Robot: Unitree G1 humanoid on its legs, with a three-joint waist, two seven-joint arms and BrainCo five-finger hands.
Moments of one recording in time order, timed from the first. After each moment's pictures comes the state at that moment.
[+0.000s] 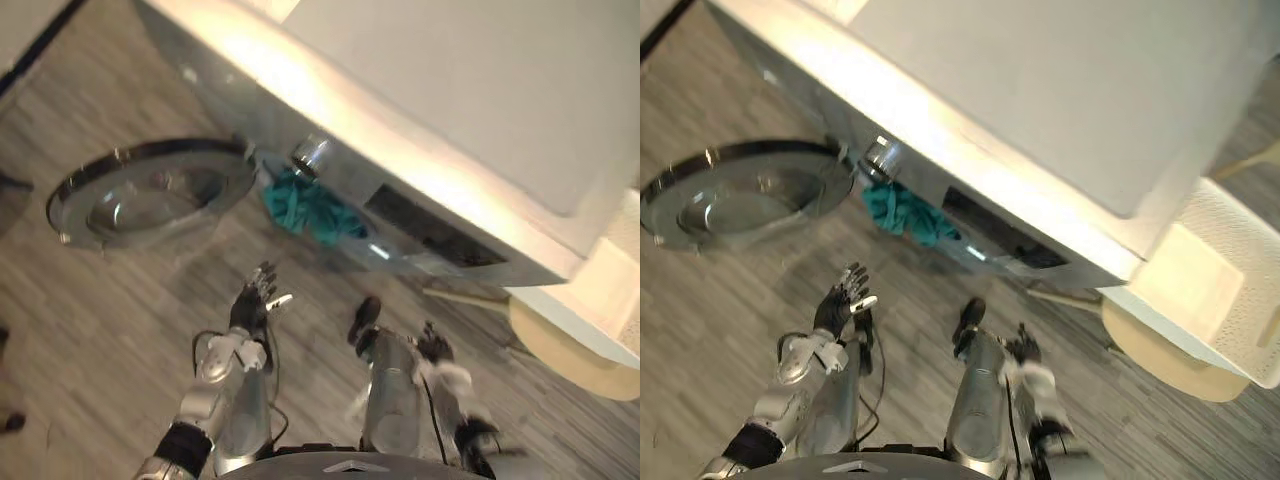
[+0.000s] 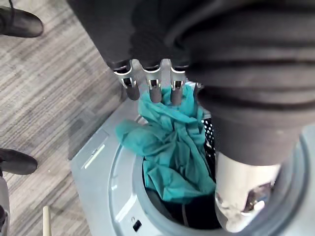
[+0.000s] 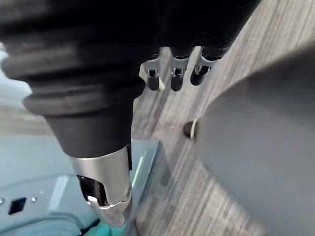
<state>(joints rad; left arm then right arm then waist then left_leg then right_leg) -0.05 0.14 -0.32 0.34 -0.46 -0.21 -0.01 -0.33 -0.20 -0.06 1.07 0.40 -0.18 -0.11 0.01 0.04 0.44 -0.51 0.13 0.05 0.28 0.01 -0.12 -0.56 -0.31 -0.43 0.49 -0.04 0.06</state>
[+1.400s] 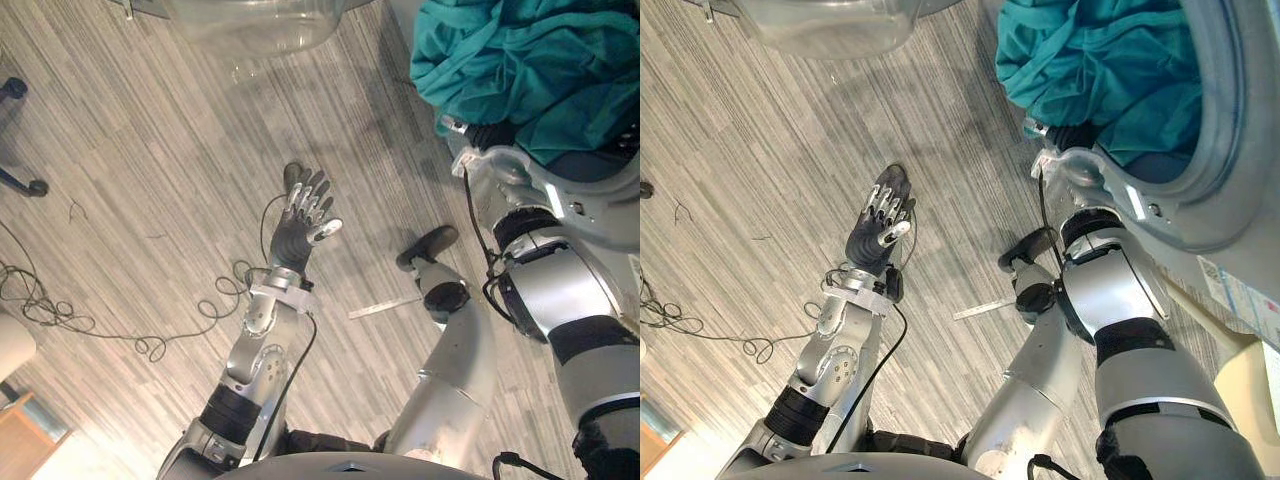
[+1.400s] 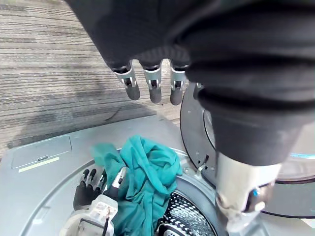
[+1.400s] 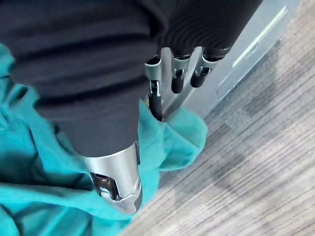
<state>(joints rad) -0.18 -0.06 -0.41 0.00 -0.57 -0.23 0.04 -1.23 -0.55 0.41 1.26 0.98 -0.11 -0.20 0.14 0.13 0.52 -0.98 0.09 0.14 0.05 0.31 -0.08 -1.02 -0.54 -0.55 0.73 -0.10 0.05</state>
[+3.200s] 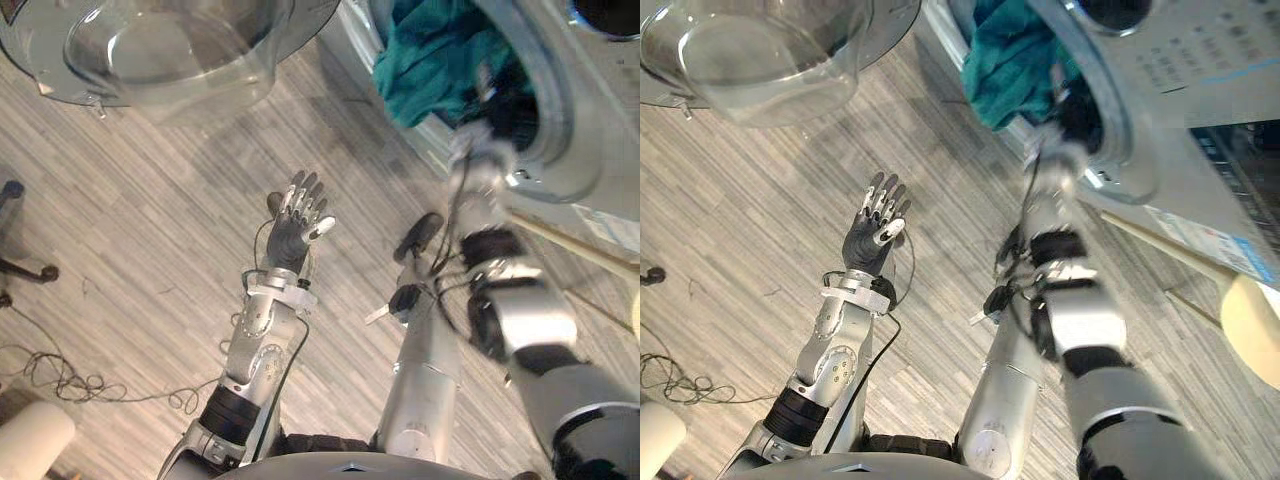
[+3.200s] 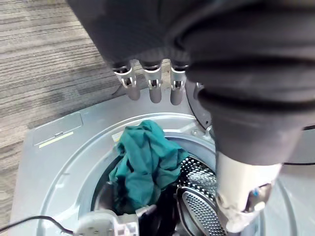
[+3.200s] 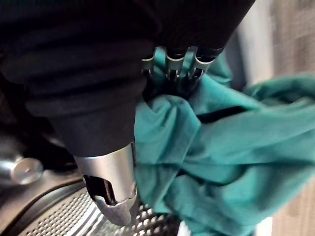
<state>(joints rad) -0.17 -0.06 -0.38 0.03 -0.59 -0.22 0.06 -0.89 -0.28 -0.01 0.73 1.13 -0.32 -0.22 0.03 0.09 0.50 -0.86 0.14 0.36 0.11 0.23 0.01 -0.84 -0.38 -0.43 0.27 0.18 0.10</state>
